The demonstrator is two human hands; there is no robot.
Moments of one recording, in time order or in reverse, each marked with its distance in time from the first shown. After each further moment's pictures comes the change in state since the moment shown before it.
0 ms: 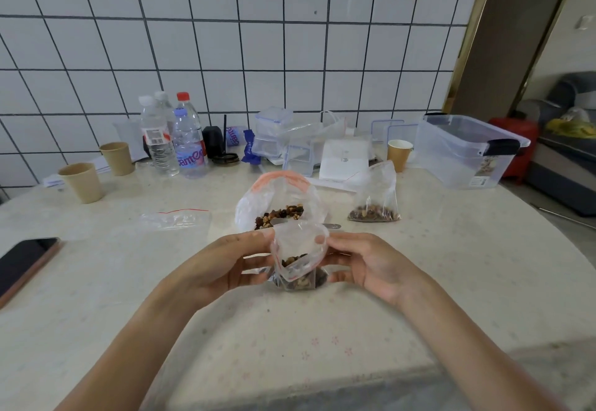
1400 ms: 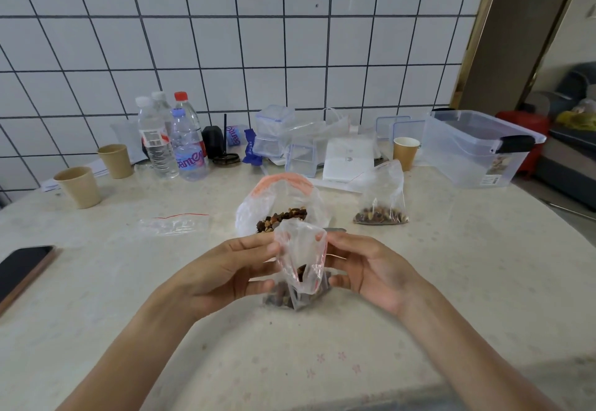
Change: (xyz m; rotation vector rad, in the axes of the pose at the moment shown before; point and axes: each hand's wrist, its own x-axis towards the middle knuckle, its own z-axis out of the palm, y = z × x) left_hand 0.005 0.005 -0.002 -0.058 -0.070 -0.010; right_hand 0.004 -0.004 0.009 0.144 -0.128 -0.022
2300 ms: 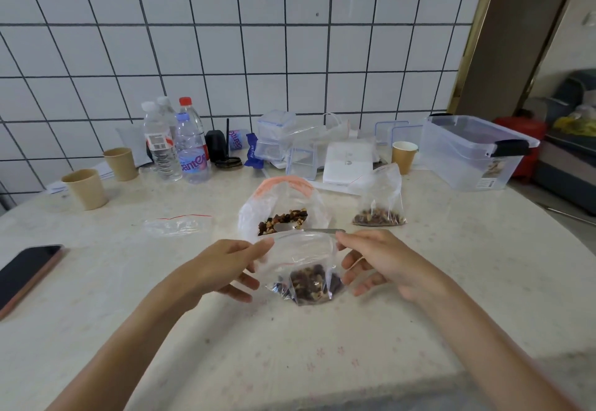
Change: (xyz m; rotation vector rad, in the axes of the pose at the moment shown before) left_hand -0.010 0.008 0.000 0.677 0.407 -0.084; right_hand -0.017 -0.020 0.004 -0.581 0.405 0.091
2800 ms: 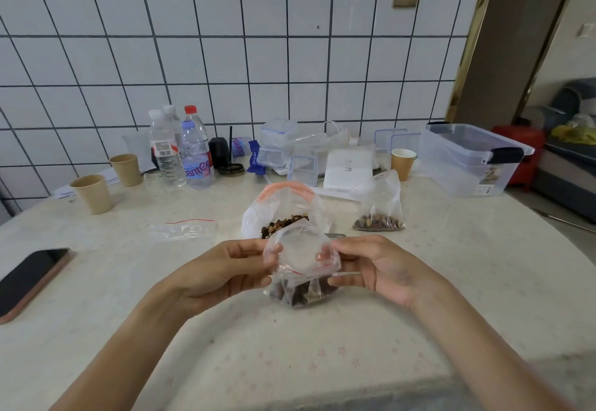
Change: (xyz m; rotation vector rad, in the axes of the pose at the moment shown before) left_hand -0.002 -0.013 -0.007 -0.593 -0.431 0.191; right_hand 0.004 0.006 0.001 0.392 -0.324 -0.071
